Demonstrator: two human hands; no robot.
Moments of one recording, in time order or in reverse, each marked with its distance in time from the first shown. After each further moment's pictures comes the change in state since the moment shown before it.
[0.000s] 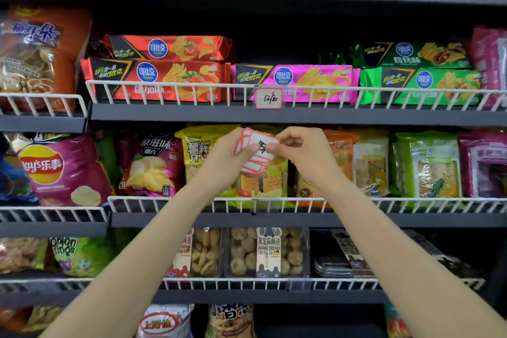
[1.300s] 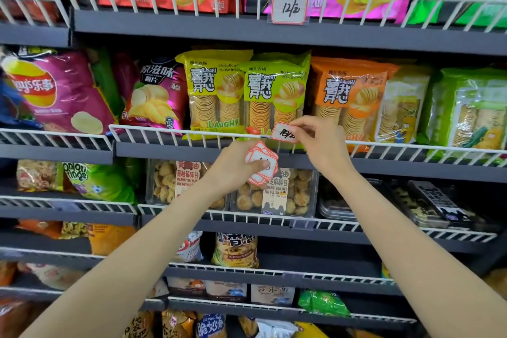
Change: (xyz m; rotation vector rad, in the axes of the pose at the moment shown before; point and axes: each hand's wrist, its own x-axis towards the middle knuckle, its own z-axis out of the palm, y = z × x) left_hand -0.050 -0.085 0.046 0.289 -0.195 -0.296; right_hand -0.042 0.084 0.023 -0.296 -0.050 0.018
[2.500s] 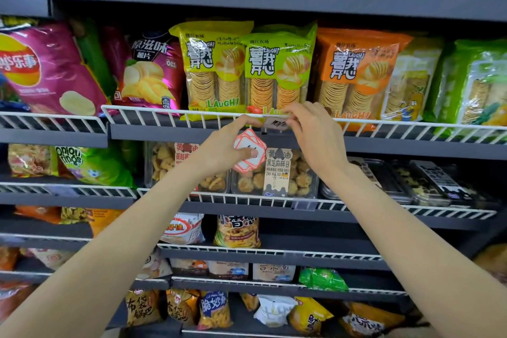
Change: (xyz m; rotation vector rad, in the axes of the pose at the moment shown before) left_hand -0.002 -0.025 -0.014 0.019 -0.077 0.048; right_hand -0.014 0.012 0.030 -0.438 0.078 -0.263
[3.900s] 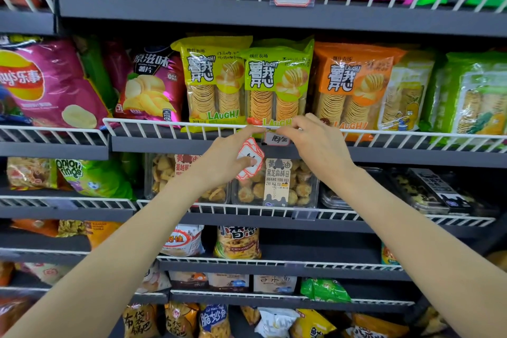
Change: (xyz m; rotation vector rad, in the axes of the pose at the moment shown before) left_hand 0.004 -0.001 -0.002 0.200 -0.012 0.084; right_hand 0.005 0.004 -0.010 -0.333 -0.134 -0.233
